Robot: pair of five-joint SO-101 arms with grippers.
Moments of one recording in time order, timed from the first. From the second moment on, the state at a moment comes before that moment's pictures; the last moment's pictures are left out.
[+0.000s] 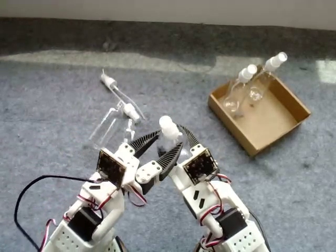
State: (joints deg) left arm 32.4 -104.2 92.9 28.4 9.2; right arm -36.0 -104.3 95.7 24.3 11.4
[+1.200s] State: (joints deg) left arm 2.7 -104.3 59.6 75.7 9.2; right arm -35.9 -104.4 95.7 24.2 11.3
